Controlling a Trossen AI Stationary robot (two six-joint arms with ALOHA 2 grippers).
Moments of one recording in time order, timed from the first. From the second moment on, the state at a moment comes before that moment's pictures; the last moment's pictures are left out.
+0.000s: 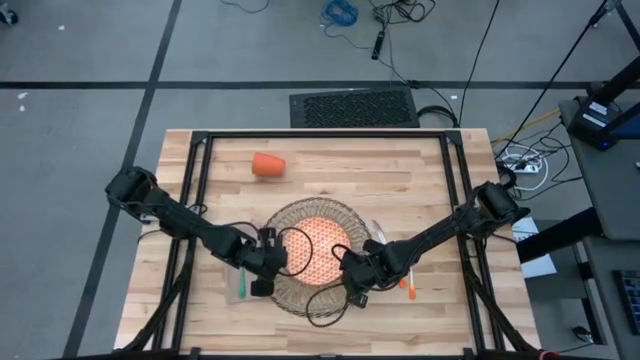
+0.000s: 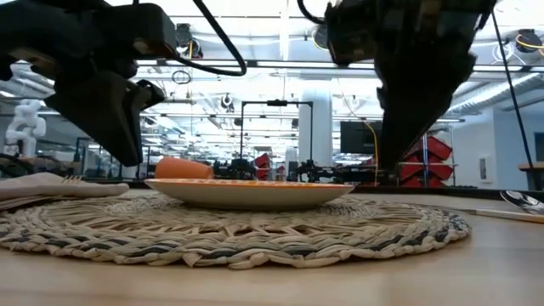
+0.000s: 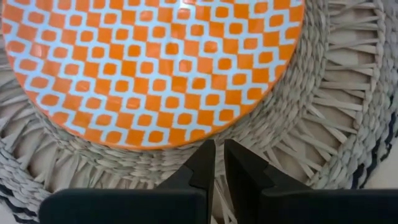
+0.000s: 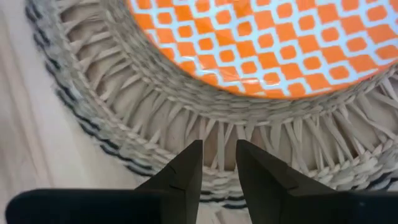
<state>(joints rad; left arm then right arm) -0.44 1.52 0.84 -0.44 -0.22 -0.36 0.44 1.86 1.27 -0.65 0.15 0.84</state>
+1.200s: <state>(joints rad) -0.56 1.45 0.84 -0.27 -0.23 -0.26 0.44 1.85 1.09 -0.58 0.08 0.94</state>
